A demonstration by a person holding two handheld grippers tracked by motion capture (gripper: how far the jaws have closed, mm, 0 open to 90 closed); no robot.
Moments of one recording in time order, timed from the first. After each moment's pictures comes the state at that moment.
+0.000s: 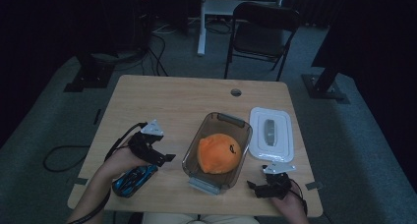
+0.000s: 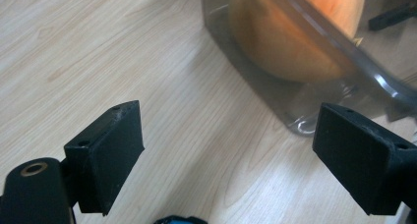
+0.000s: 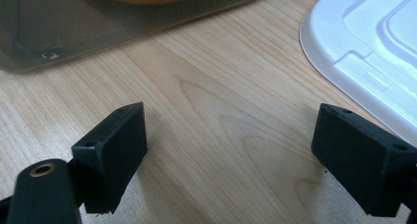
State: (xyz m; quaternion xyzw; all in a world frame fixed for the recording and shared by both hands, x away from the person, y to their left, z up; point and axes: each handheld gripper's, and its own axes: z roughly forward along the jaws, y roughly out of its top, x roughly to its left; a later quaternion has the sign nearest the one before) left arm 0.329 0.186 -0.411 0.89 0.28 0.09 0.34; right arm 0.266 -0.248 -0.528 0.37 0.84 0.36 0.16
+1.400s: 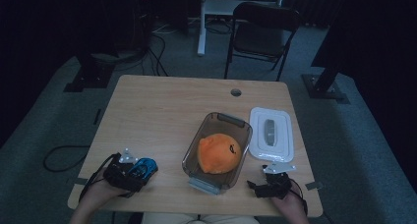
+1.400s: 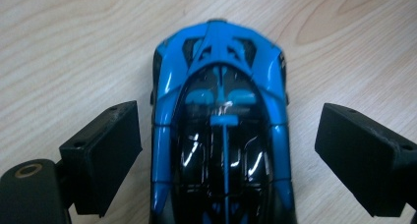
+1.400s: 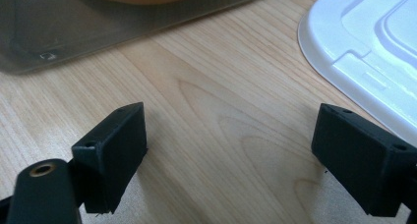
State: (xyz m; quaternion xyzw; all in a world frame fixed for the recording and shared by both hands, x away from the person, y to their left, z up) left arm 0.276 0.254 -0.490 0.87 0.41 0.11 0.25; right arm 0.266 -0.248 -0.528 0.37 0.84 0.36 0.16
